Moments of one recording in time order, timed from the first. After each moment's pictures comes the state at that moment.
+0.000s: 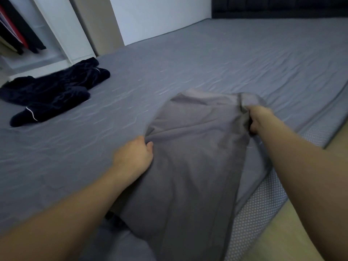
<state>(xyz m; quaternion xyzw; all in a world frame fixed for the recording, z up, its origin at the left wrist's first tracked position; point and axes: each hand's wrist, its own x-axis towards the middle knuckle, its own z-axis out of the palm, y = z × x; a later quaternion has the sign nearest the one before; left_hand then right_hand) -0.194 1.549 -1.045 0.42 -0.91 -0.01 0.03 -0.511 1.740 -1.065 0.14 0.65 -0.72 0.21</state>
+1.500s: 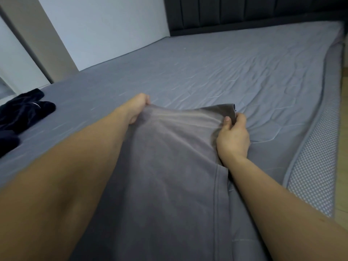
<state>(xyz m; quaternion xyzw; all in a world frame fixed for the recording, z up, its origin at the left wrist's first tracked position) -0.510 1.450 -1.019 0.29 -0.80 -0.51 0.08 -0.503 1.711 -1.102 0.04 0.80 -0.58 -0.14</state>
